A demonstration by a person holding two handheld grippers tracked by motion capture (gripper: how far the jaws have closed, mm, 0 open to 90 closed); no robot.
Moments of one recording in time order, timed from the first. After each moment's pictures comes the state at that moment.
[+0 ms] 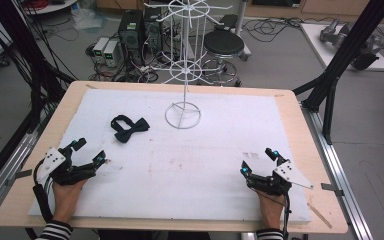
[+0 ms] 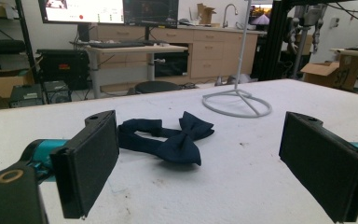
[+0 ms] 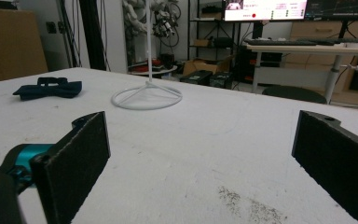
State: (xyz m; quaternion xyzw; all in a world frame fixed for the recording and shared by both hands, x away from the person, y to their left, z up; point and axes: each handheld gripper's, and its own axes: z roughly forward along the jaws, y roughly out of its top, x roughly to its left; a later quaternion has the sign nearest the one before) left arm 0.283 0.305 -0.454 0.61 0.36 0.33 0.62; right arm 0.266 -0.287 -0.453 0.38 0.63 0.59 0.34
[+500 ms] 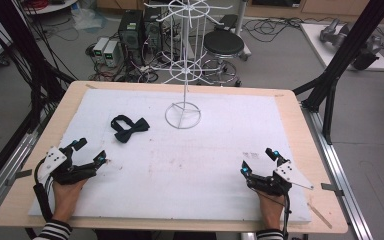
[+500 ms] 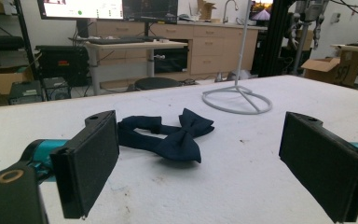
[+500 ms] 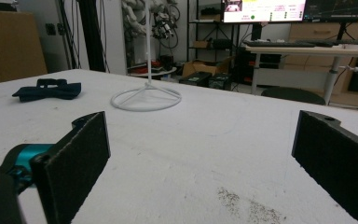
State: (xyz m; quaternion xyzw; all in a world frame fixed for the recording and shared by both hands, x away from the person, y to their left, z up) left arm 0.285 0.304 -0.453 0.62 0.37 0.33 0.62; right arm 0.265 -0.288 -0.453 0.38 0.63 0.59 0.34
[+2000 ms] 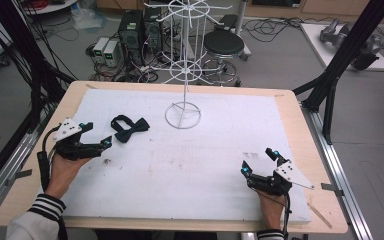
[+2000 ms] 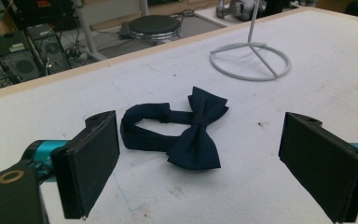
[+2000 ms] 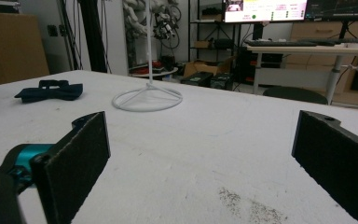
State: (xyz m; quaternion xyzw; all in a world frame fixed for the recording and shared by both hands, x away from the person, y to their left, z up) left arm 0.338 0.289 -0.398 0.73 0.38 0.28 0.50; right arm 0.265 -0.288 -0.453 0.38 0.62 0.59 0.34
